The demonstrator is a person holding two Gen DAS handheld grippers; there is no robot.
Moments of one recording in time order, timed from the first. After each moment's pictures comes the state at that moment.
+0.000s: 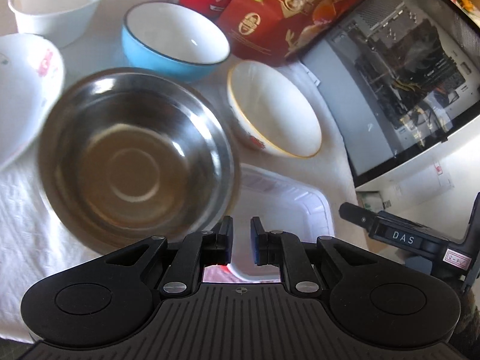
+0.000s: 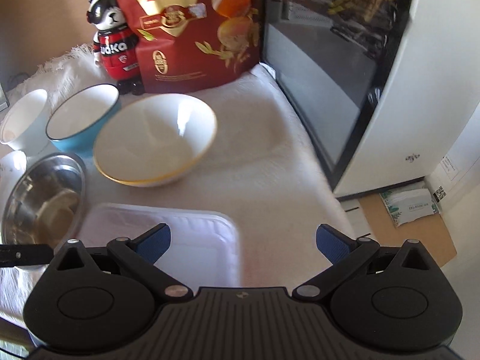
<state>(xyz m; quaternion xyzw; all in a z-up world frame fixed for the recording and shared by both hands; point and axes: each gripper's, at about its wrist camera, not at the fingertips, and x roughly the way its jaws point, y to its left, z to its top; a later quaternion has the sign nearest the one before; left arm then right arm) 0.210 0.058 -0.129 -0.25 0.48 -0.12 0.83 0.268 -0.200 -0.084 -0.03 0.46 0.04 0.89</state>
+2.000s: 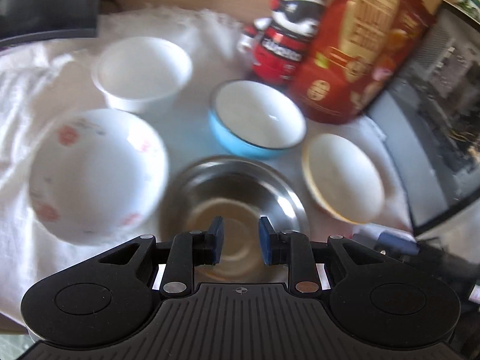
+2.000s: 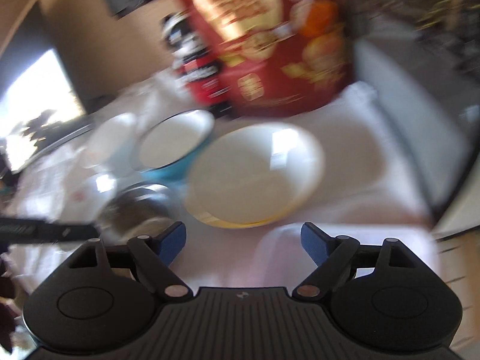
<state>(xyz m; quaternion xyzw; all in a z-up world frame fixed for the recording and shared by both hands) 0.215 0.118 -0.068 -0.19 0.45 0.05 0.87 0.304 -0.166 -0.088 0.07 0.43 0.24 0.87</state>
